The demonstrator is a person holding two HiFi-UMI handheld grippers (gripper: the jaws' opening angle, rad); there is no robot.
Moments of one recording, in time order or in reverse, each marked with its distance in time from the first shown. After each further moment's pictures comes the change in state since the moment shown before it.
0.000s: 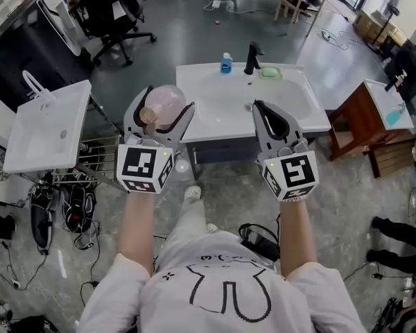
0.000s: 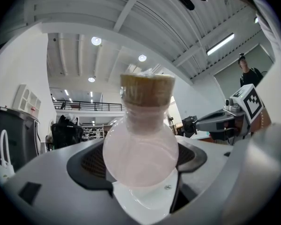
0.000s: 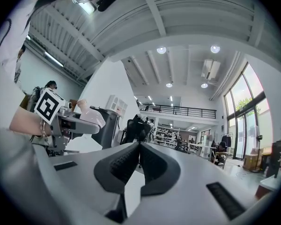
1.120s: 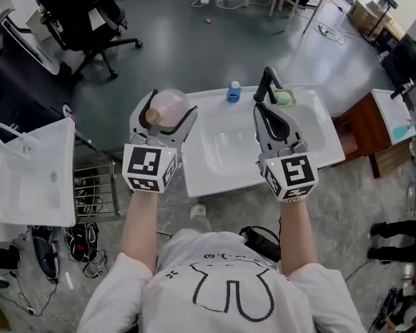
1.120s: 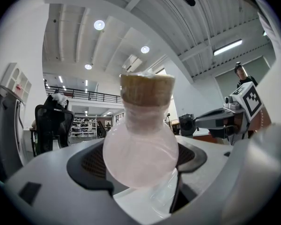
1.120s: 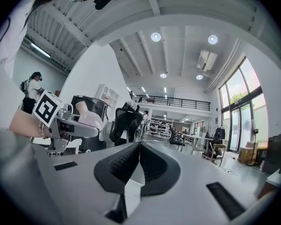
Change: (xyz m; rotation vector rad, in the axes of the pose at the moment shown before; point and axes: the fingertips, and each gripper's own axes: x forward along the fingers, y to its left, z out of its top) left arm 0.198 0.130 -0.089 -0.080 0.078 -0.100; right arm 0.212 -0.079 -0.068 0.035 0.120 -0.077
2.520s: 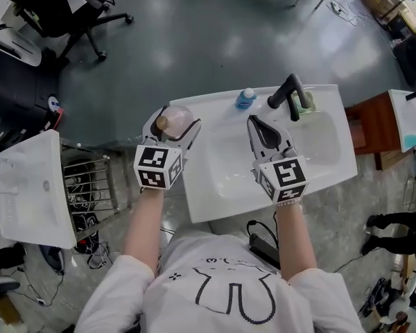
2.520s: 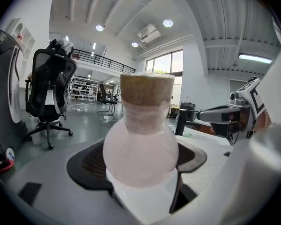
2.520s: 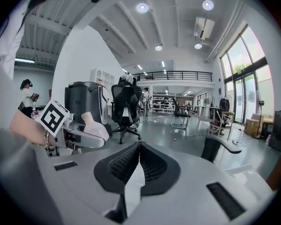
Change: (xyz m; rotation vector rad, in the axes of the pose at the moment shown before) left arm 0.113 0.047 -0.193 -0.260 0.341 -0.048; right arm 0.123 -0.020 -0.147 0.166 0.283 0.070
